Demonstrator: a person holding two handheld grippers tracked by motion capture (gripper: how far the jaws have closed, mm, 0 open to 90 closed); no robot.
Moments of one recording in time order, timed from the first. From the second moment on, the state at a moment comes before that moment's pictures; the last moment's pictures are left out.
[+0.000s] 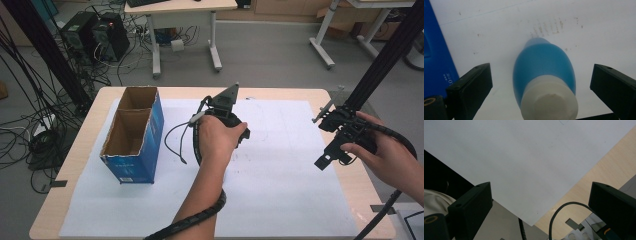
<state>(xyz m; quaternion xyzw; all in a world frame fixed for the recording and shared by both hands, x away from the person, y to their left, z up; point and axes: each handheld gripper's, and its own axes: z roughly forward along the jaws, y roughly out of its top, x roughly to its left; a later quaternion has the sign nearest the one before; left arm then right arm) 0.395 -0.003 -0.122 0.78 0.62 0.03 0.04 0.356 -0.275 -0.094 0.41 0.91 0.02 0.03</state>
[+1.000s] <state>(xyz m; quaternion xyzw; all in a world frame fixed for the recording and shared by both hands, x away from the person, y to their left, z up) 0.394 -0.009 -0.132 0.77 0.64 0.04 0.03 0.357 -0.279 -0.093 0.41 0.91 0.03 0.03</state>
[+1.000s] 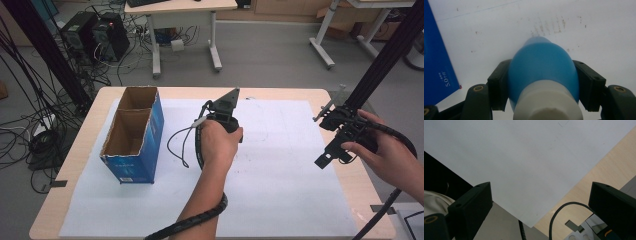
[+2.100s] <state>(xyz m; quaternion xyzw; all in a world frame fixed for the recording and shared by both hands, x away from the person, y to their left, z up) 0.387 0.016 -0.069 0.78 0.62 0.03 0.06 0.354 -0.278 -0.087 0.42 0.91 0.03 0.03</state>
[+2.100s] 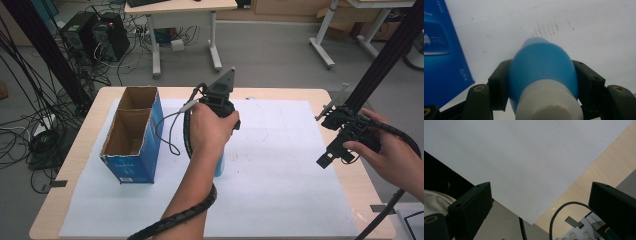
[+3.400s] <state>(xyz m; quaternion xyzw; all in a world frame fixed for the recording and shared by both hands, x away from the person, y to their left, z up) 0.366 0.119 0.119 0.74 0.66 0.10 0.11 0.360 -0.262 -0.063 0.42 0.91 0.02 0.05</state>
